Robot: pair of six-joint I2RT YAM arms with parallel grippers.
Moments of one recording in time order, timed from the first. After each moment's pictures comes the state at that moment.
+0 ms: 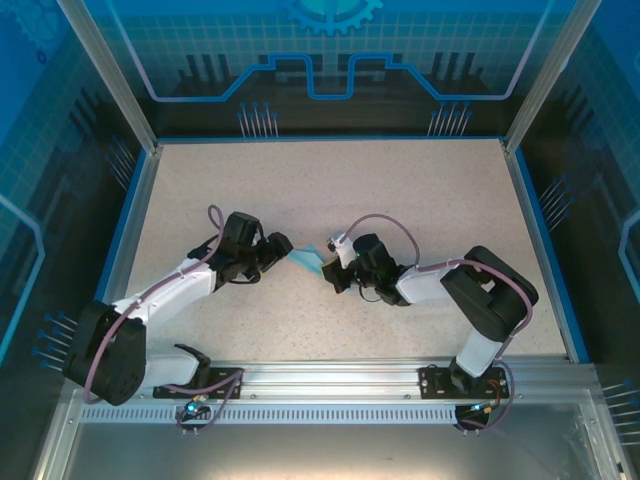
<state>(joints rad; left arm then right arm) -0.38 1.28 0.70 -0.31 0.19 -1.05 0.71 1.71 0.63 0.49 -0.29 0.23</state>
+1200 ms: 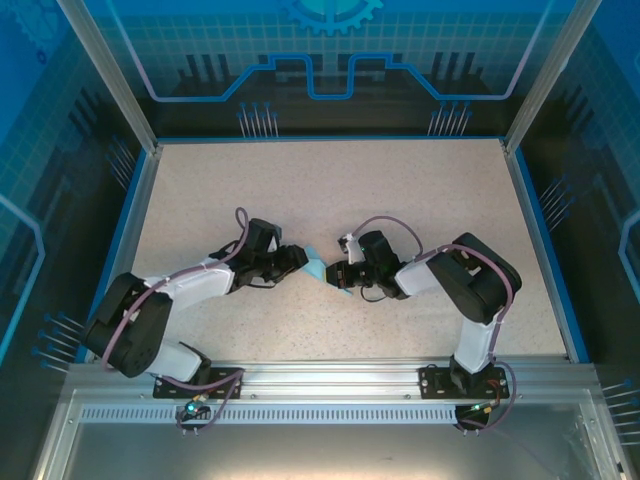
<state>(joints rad) -0.46 1.45 0.65 -0.05 0.32 -0.98 0.62 1.85 0.65 0.52 -0.52 0.63</state>
